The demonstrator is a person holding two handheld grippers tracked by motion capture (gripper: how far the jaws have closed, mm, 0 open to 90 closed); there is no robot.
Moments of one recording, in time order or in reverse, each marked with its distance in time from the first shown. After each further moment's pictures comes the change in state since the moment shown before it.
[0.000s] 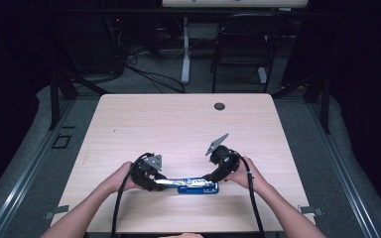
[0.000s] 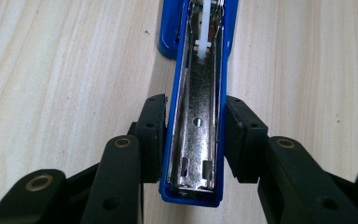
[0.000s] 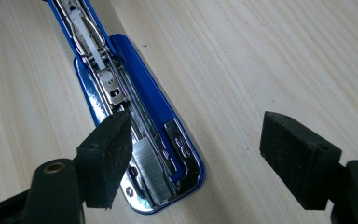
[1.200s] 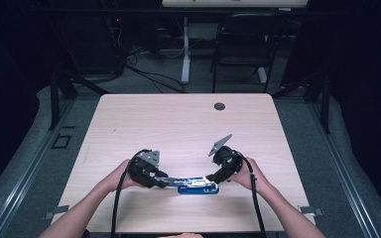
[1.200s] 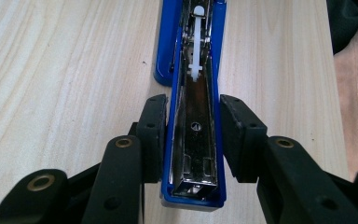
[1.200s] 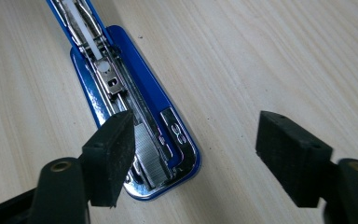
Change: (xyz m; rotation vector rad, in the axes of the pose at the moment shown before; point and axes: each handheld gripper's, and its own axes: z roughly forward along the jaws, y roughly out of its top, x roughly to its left) left arm 0.002 0.001 -0.012 -0.098 -0.033 -0.009; right arm 0.000 -0.007 -0.005 -0.005 -0.017 0.001
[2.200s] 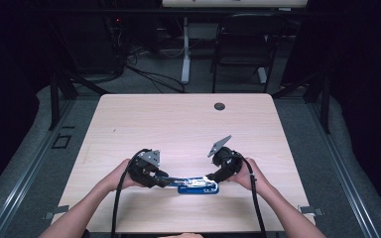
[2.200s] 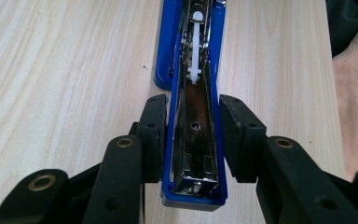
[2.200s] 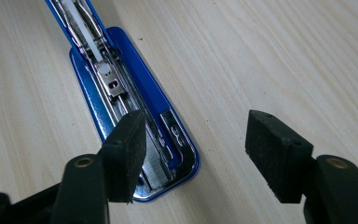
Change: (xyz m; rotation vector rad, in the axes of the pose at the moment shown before) left arm -0.004 0.005 -0.003 0.005 0.016 0.010; right arm 0.004 0.001 -0.001 -0.007 -0.020 -0.013
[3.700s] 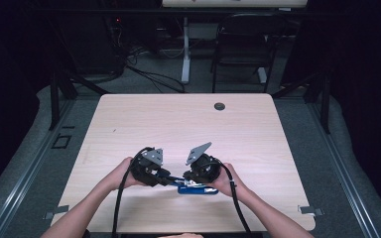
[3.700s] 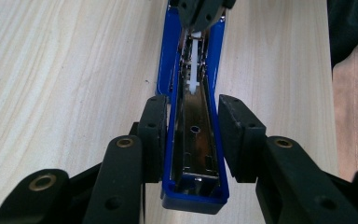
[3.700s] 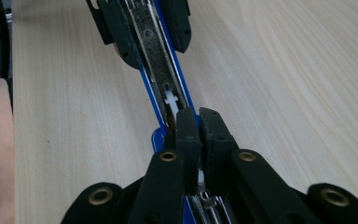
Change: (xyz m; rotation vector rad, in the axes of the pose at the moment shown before) left arm -0.008 0.017 -0.006 0.024 0.040 0.017; right arm 0.049 0.038 0.019 -0.142 0.107 -0.113
